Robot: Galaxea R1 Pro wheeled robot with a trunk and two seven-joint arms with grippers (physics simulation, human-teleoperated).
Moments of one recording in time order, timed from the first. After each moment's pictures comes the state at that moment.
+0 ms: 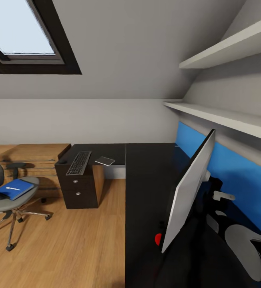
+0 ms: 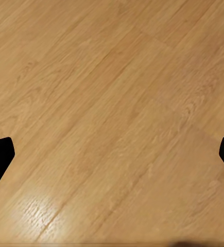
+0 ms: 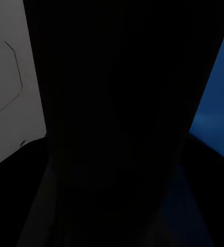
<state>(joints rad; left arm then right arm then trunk) -0.10 0.19 -0.20 -0.02 0.91 -0.59 0.02 -0.93 -0.22 -0.16 -0.06 -0.04 -0.41 -0.21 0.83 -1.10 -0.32</state>
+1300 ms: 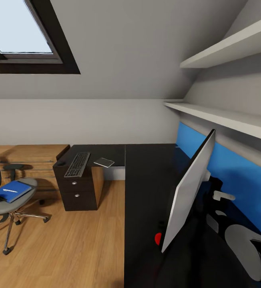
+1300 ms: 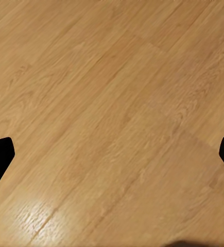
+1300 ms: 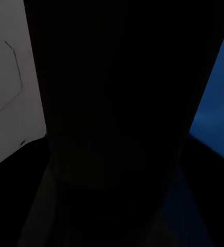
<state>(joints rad) -0.10 0.19 -0.20 -0.02 0.91 -0.59 0.02 -0.93 -0.21 -0.17 -0.06 -0.03 -0.41 -0.21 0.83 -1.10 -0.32</state>
